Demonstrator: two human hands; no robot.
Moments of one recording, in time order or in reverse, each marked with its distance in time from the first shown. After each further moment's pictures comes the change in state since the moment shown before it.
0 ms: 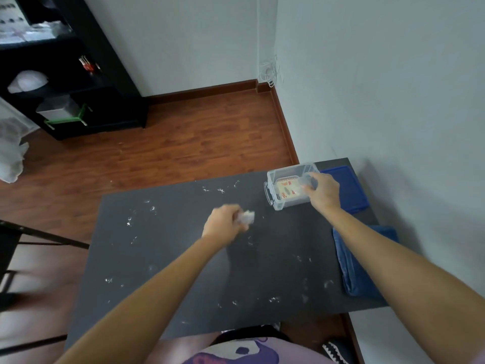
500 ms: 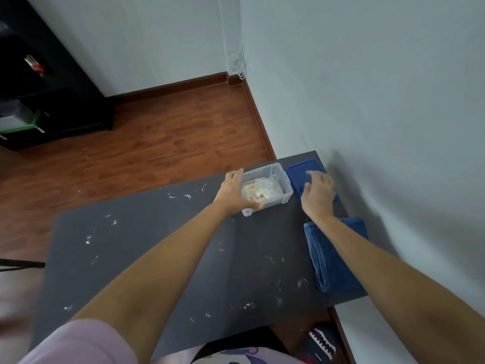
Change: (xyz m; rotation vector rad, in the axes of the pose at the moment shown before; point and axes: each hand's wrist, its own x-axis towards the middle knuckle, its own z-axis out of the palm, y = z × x) left_hand 0.094 0.084 0.044 0.029 -0.183 0.120; right_hand -0.003 0.053 -0.020 -0.067 0.161 0.099
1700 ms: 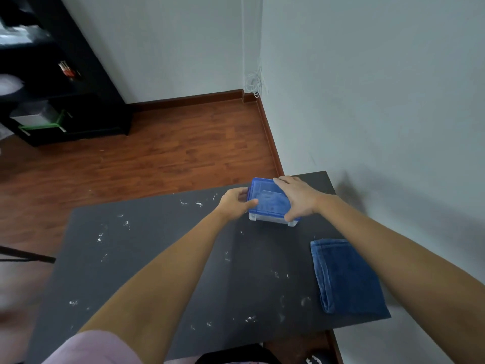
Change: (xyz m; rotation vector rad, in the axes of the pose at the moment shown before) left_hand -0.013 -0.013 -0.015 -0.536 0.024 -0.017; right_hand 0.038 -0.070 -0.024 -0.483 -0.733 -0.597
